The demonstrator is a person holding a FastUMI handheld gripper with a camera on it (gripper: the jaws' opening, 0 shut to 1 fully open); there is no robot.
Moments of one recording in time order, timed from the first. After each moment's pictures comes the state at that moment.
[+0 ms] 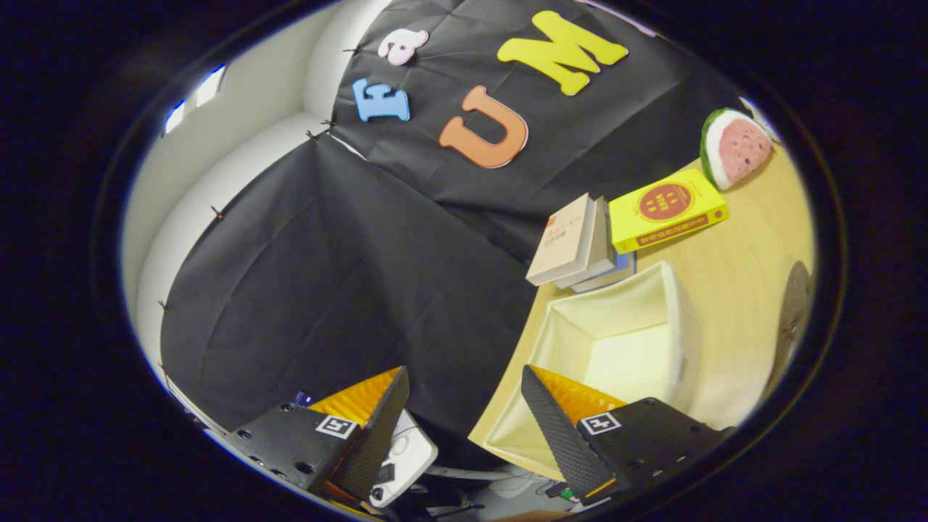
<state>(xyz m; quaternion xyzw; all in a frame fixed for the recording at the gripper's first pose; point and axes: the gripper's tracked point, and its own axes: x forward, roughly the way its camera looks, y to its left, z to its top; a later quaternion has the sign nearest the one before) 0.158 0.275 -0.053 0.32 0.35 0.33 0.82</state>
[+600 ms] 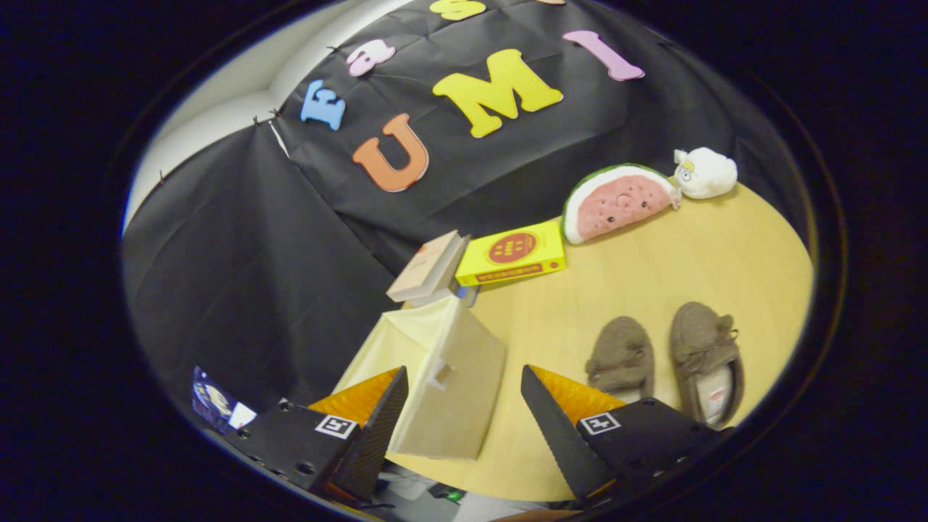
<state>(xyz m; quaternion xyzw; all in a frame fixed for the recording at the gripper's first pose) 0.156 0.087 -0.133 0.17 0.38 0.14 0.90</state>
